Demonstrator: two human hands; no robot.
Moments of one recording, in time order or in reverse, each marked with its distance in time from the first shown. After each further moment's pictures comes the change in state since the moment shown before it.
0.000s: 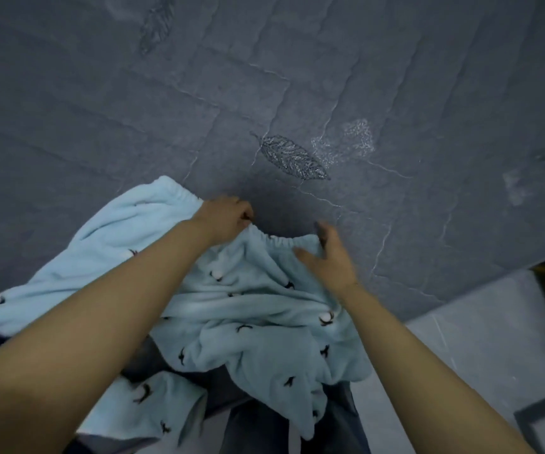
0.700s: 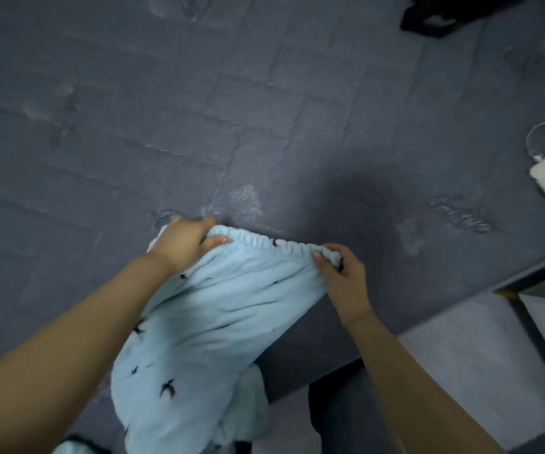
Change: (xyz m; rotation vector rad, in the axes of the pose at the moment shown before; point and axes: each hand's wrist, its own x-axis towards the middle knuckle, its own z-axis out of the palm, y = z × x) left_hand 0.096 0.159 -0.074 -0.012 0.146 -0.102; right_hand 0.055 0.038 -0.237 0.487 0.198 -0.104
